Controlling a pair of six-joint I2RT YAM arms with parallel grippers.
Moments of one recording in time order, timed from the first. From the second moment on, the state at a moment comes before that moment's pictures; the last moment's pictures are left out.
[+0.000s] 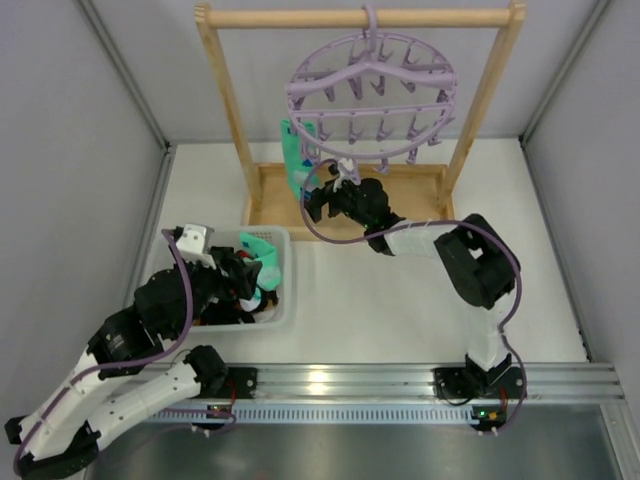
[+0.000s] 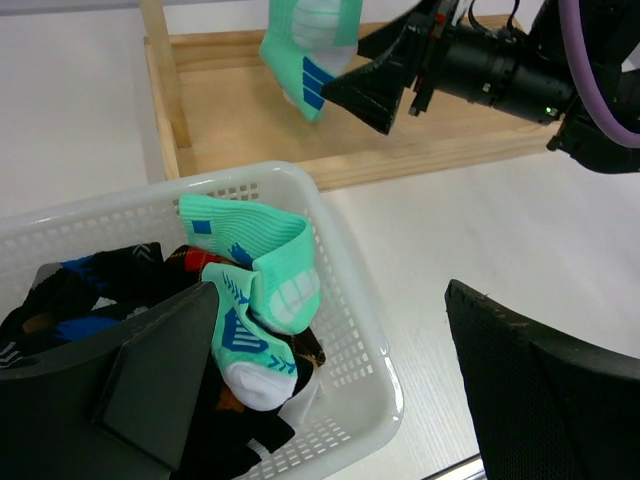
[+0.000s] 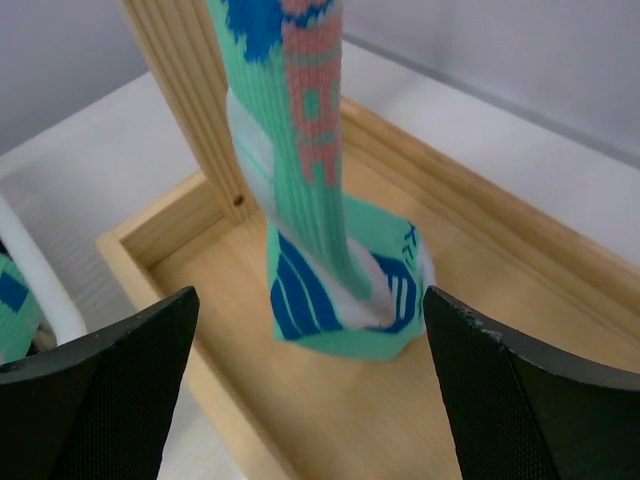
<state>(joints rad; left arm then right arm) -0.88 0.46 0.92 -0.72 -0.49 -0.32 0.66 1.95 1.13 0.72 -0.17 0.09</state>
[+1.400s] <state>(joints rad) -0.88 0.65 1.08 -0.47 -0.36 -0.45 0.69 0.93 0.42 0.75 -0.41 0.37</state>
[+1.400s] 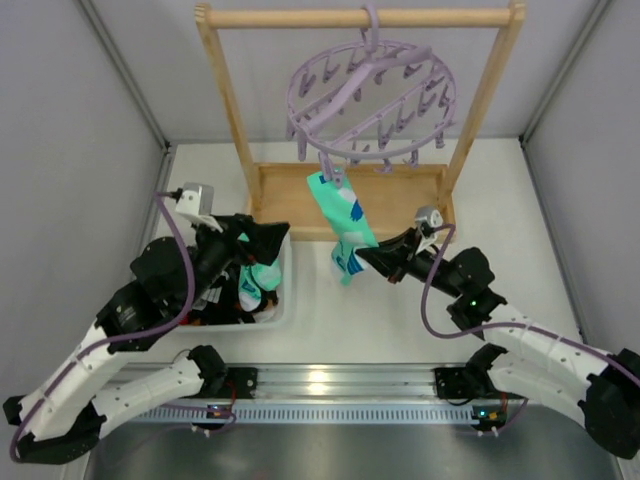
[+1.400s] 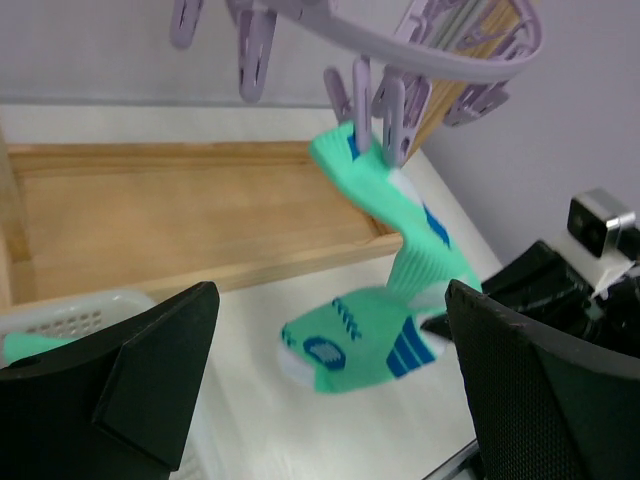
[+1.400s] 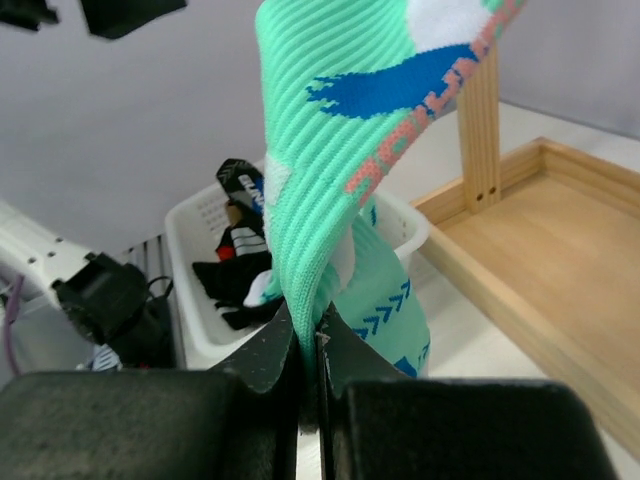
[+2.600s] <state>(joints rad) -0.88 1.39 1.50 -0.14 0.00 -0.56 0.69 0.57 0.37 0.42 -0.55 0.43</state>
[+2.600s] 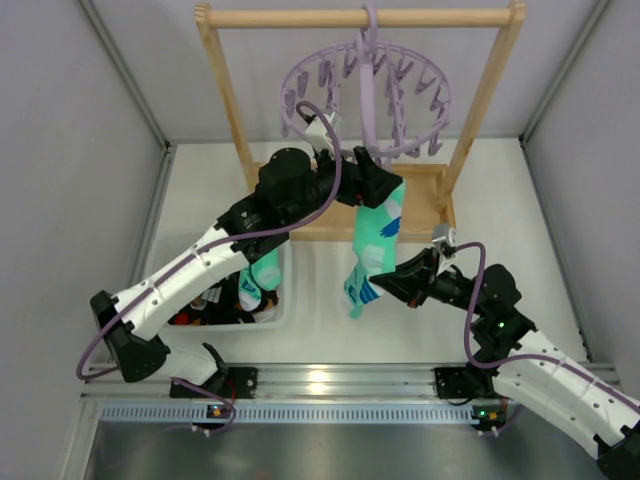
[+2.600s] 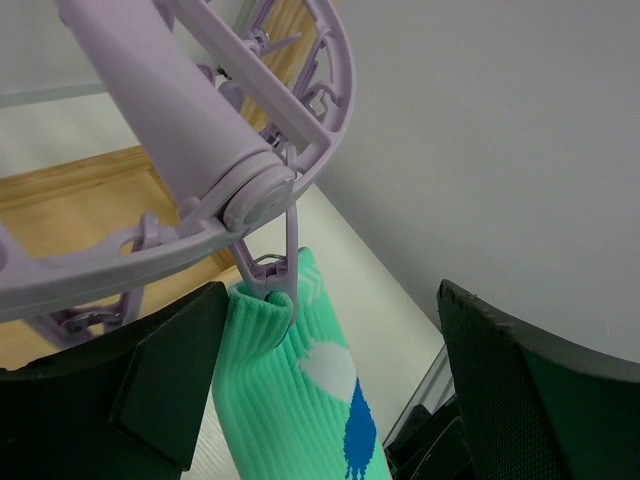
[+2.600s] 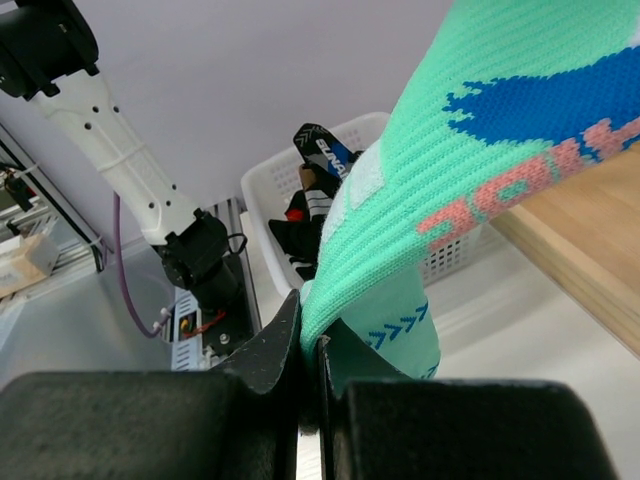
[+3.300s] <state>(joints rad) -0.88 1.46 1.52 -0.08 -0.05 -0.47 0.69 0.56 0.37 0.43 -0.60 0.44</state>
